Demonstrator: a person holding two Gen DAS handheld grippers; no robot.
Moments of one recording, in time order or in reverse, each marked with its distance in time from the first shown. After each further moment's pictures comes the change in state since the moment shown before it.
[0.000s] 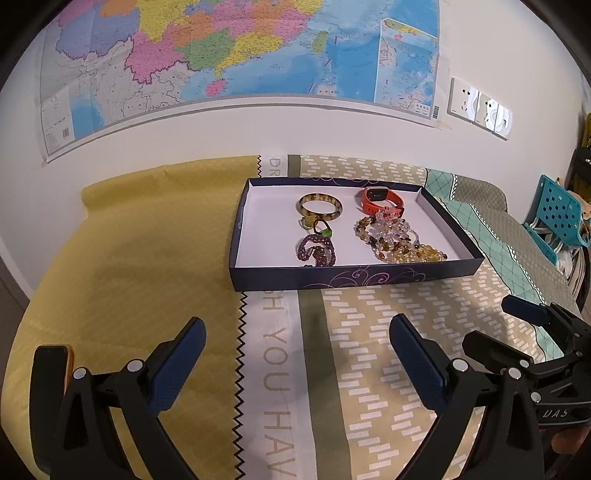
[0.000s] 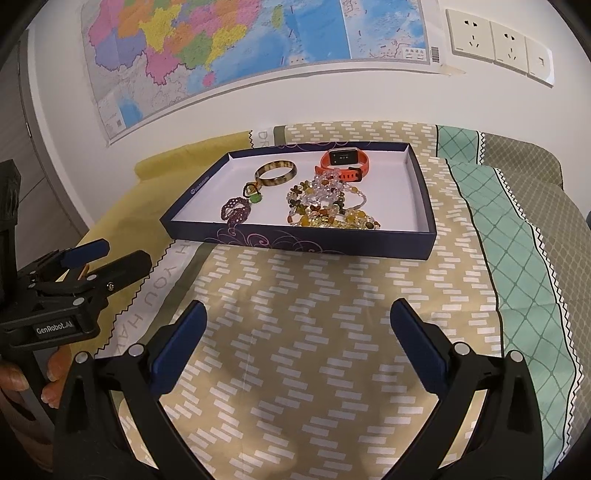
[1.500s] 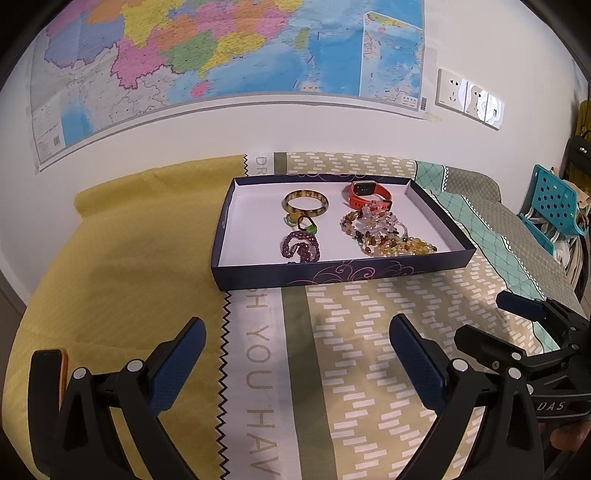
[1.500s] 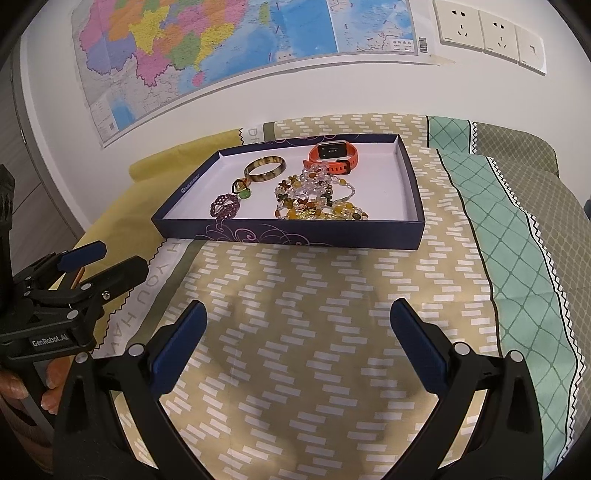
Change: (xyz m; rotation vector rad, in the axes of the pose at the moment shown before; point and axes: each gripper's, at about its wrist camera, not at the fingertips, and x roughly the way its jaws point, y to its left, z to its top) left arm 0.002 -0.014 -0.001 0.035 0.008 -0.010; right arm 0.003 -0.010 -0.003 0.024 0.012 -0.004
